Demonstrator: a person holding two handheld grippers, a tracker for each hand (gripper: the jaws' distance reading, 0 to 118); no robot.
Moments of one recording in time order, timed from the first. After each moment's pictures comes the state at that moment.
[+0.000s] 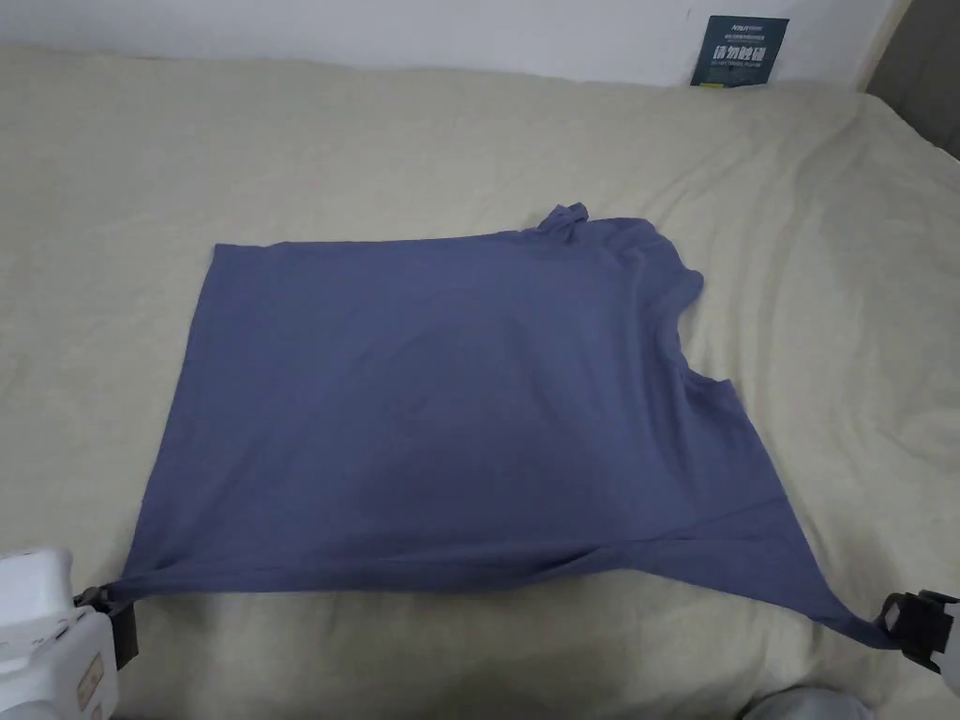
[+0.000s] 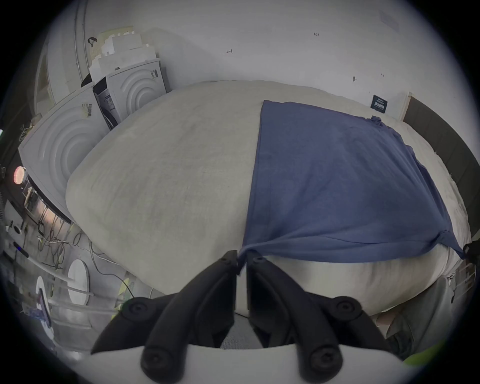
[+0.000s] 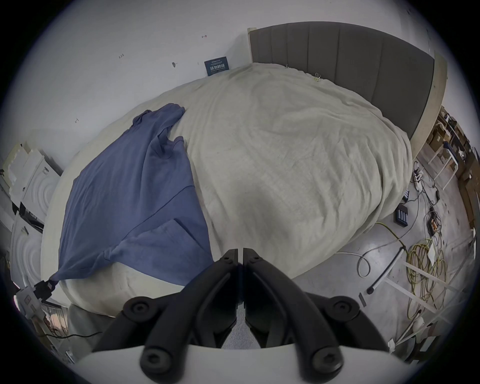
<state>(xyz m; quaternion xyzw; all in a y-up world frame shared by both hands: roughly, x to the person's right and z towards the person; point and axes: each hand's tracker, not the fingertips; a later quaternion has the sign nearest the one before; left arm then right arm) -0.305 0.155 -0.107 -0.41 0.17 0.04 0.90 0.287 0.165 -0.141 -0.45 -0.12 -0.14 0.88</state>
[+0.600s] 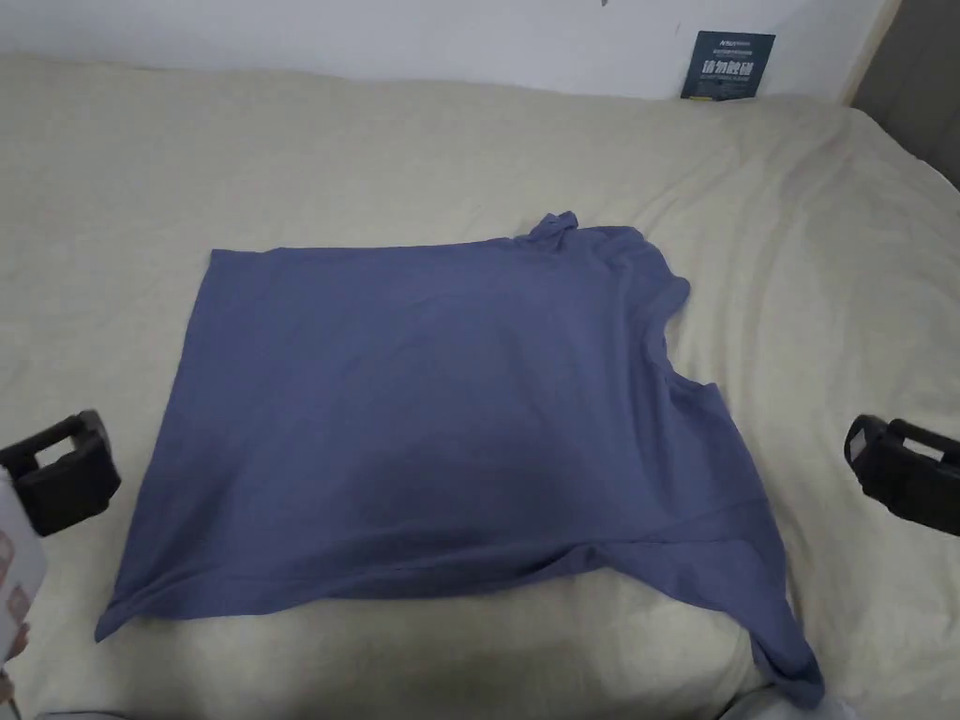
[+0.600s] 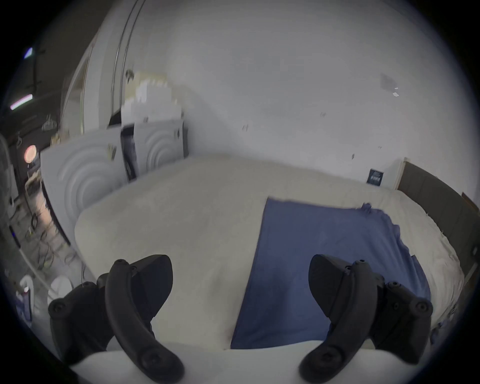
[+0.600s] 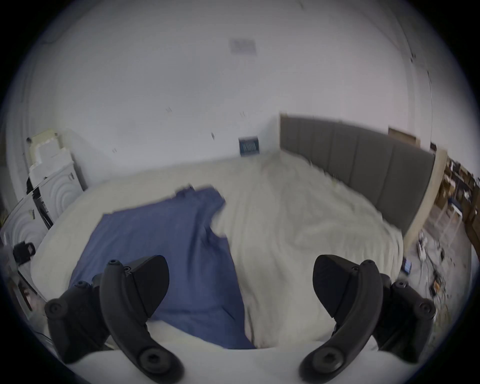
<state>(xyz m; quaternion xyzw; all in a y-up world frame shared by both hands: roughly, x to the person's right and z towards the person) -0.290 0.267 -0.106 -0.17 0.19 0.04 0.96 0.238 0.288 -0.136 -0.20 -0.05 -0.04 0.98</state>
